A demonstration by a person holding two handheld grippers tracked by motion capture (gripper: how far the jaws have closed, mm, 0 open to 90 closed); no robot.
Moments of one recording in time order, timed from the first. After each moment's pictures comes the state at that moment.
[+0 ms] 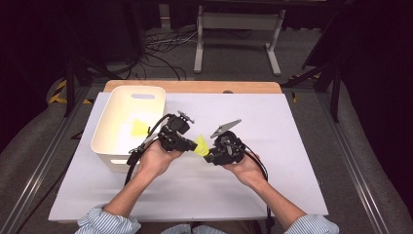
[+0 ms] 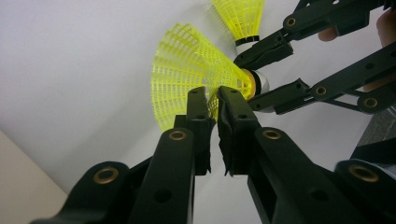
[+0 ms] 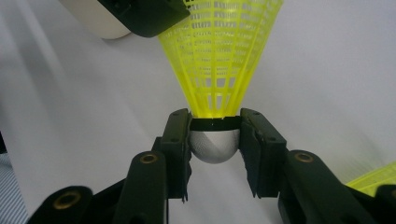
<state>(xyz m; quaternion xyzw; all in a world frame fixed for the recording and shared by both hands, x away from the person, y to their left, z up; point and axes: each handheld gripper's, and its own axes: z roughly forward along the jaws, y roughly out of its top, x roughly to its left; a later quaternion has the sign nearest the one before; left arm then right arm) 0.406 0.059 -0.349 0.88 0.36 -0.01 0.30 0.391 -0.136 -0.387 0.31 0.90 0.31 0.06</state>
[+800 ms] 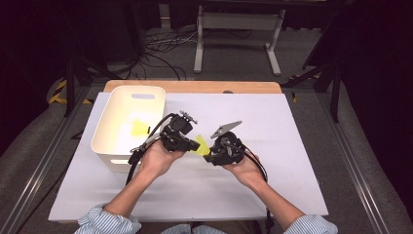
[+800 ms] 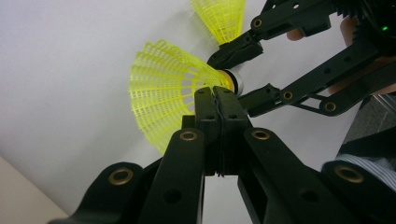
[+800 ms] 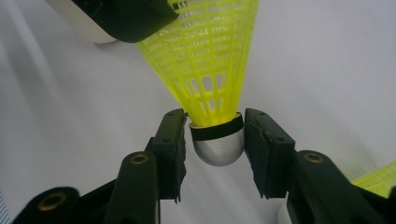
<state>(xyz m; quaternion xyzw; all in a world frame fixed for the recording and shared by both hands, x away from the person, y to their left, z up) 0.402 0.052 -0.342 0.89 0.34 -0.02 0.30 0.391 -0.136 -0.391 0.31 0.89 0.32 0.07</state>
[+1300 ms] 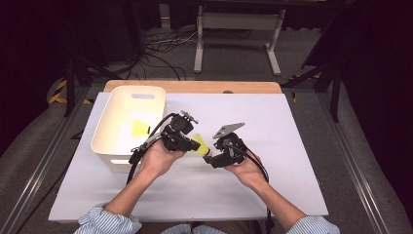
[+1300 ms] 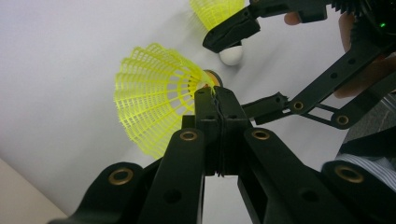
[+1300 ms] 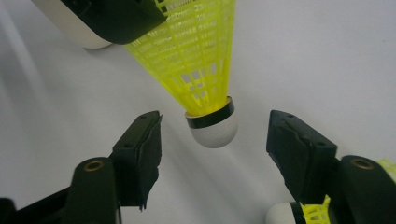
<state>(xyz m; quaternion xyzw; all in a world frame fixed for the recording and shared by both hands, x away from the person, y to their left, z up) 0.402 0.052 -0.342 0.89 0.34 -0.01 0.30 0.389 -0.142 -0.393 0.31 0.88 0.34 0.10</state>
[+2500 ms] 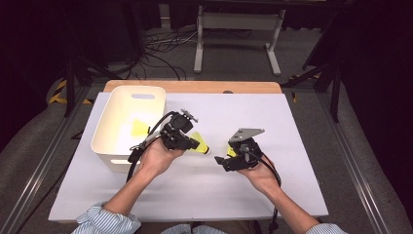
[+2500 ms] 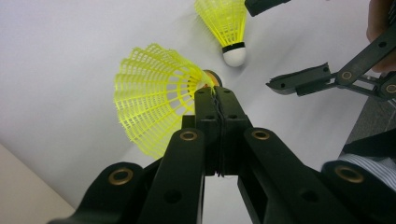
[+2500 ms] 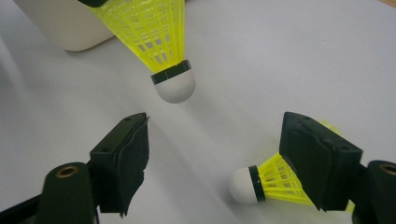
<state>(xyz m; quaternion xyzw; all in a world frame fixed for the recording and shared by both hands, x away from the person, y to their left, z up) 0.403 0.052 -0.335 0.89 0.34 0.00 0.30 0.373 -0.179 -0.391 0.32 0.86 0.37 0.14</state>
